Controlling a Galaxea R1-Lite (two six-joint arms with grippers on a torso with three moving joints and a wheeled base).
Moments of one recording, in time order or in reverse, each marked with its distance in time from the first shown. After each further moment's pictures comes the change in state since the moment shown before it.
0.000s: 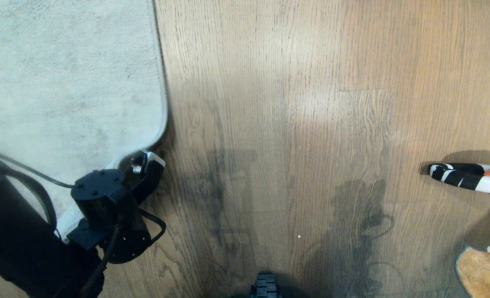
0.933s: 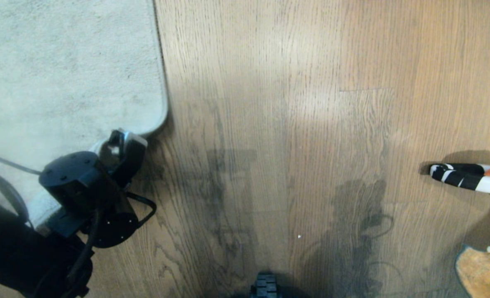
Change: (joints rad) left arm 0.033 -0.082 -0.054 0.002 0.001 -0.004; right arm 0.000 0.000 0.000 0.000 0.000 0.000
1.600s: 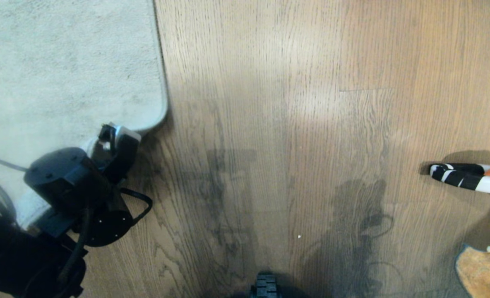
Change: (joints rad) left arm -0.004 -0.042 -0.007 0.000 -0.001 0.000; right arm 0.000 0.000 0.000 0.000 0.000 0.000
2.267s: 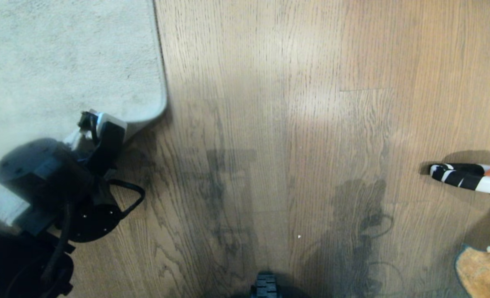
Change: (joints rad) left arm 0.001 -0.072 -0.017 0.000 0.008 0.010; right arm 0.000 0.000 0.000 0.000 -0.001 0.000
